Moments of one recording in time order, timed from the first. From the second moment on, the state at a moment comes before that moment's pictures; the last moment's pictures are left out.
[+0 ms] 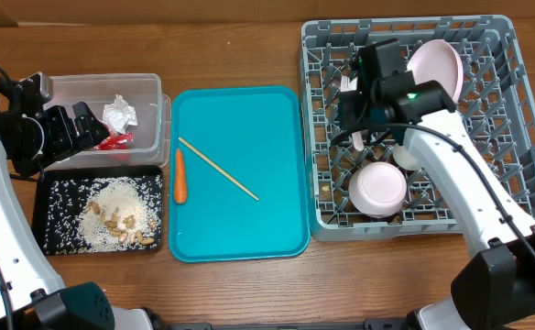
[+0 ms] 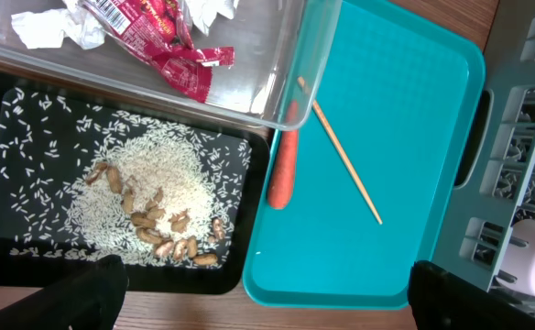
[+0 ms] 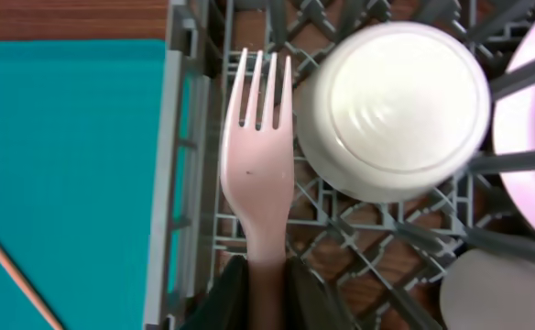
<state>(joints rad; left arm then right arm) 0.45 1.62 1.84 -1.54 0.36 0.06 0.28 1.70 1.50 -0.86 0.00 0.23</state>
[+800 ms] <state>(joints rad) 0.45 1.62 1.84 -1.54 0.36 0.06 0.27 1.72 1.50 -0.87 -0.20 0.24</state>
